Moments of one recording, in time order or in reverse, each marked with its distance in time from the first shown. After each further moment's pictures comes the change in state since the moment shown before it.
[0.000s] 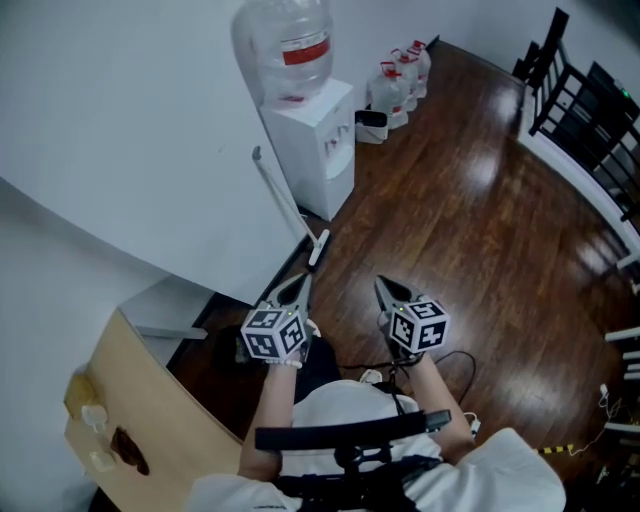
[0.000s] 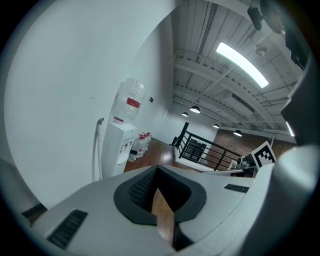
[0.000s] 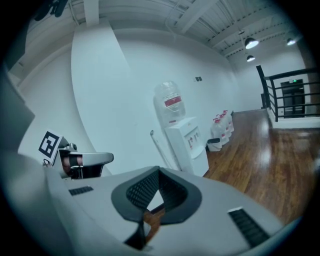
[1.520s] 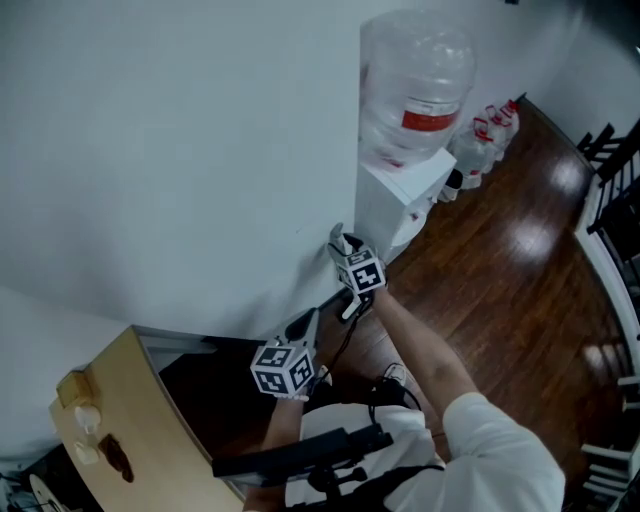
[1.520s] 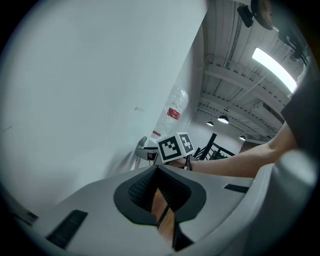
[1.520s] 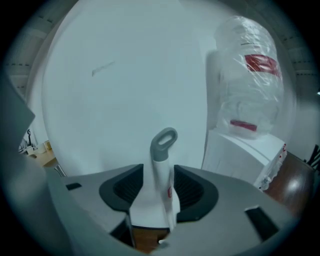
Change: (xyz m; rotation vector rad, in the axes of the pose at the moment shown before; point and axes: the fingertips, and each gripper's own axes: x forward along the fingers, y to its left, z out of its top) left arm 0.079 0.223 0.117 -0.148 -0.079 0.223; right arm 0.521 0.070 0.119 -0.507 0.203 0.216
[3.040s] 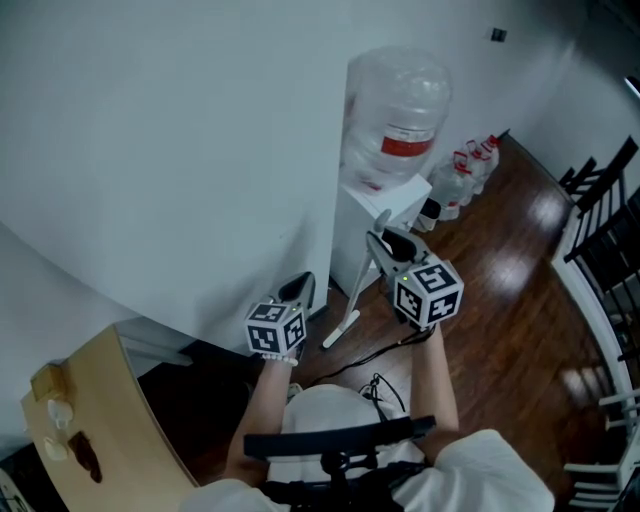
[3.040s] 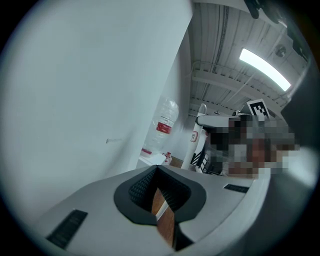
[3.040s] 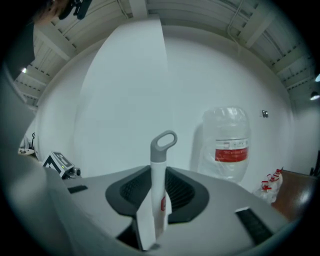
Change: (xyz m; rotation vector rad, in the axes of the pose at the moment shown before) left arm 0.039 -0.042 0.085 0.105 -0.111 -0.067; right arm -0.279 -0.009 0.167 -0.059 -0.374 0.016
